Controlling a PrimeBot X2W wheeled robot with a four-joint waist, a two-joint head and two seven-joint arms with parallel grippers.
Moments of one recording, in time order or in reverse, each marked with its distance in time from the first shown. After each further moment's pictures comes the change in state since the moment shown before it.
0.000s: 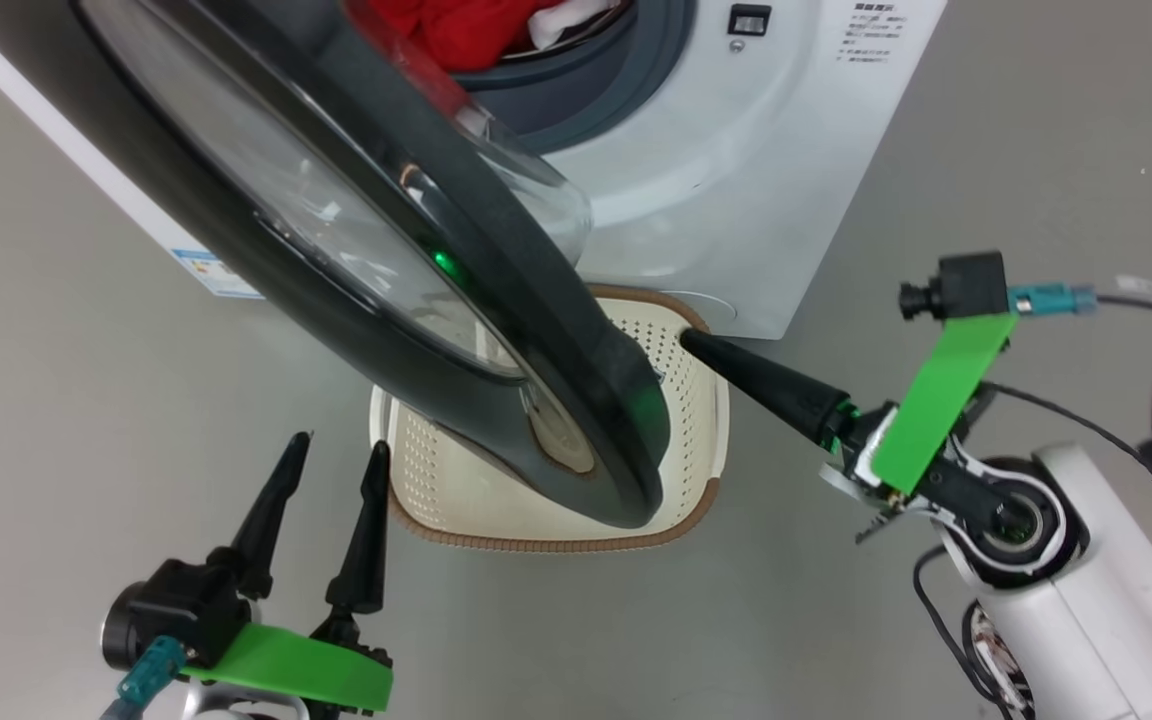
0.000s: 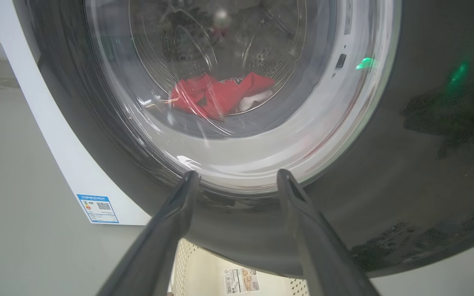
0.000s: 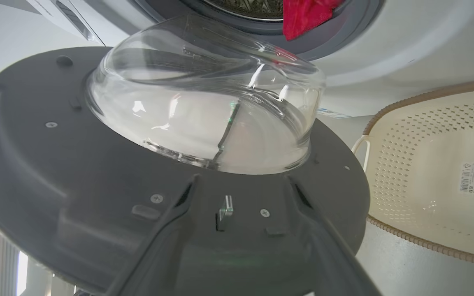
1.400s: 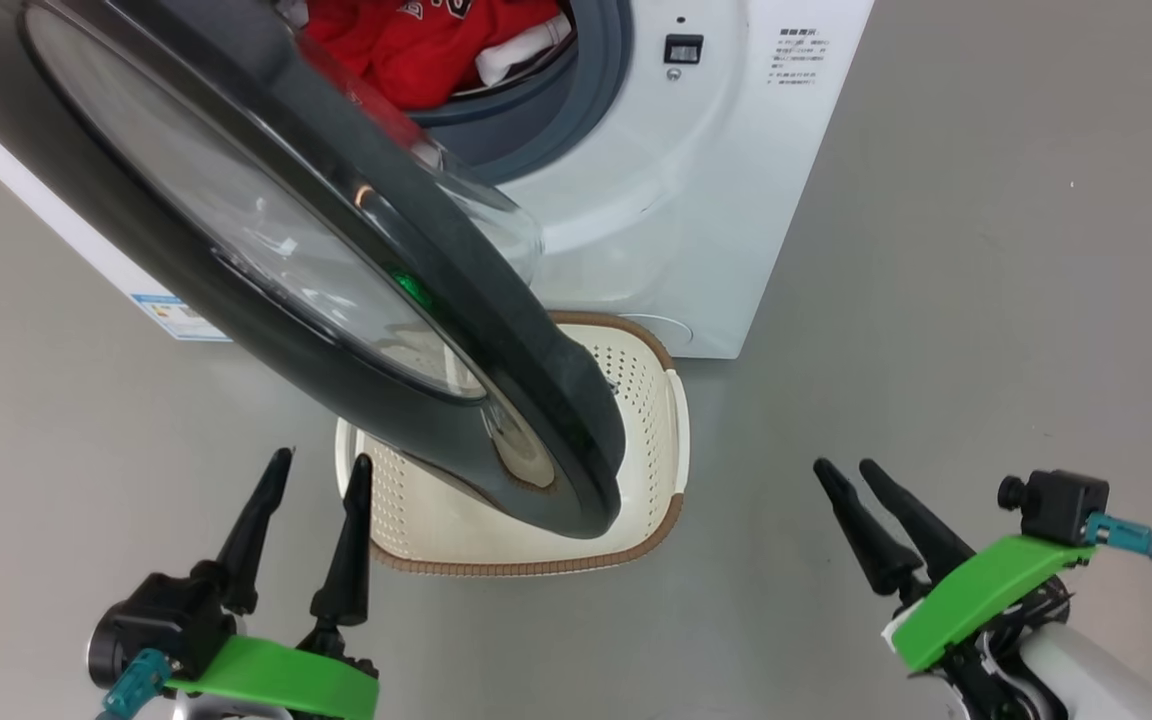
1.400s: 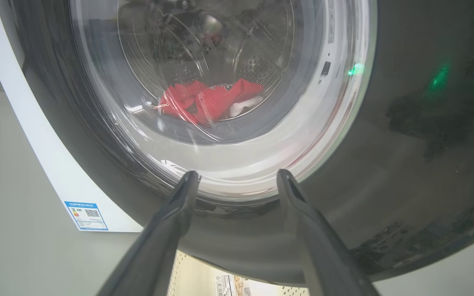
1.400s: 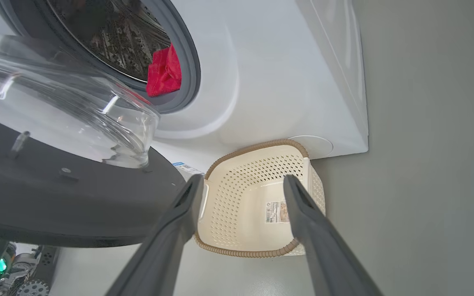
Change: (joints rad) left arm 0.023 0.001 0.027 0.005 -0.004 0.000 0.000; right arm 0.172 -0.208 0.304 0.189 -0.278 0.000 -0.788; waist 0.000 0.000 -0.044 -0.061
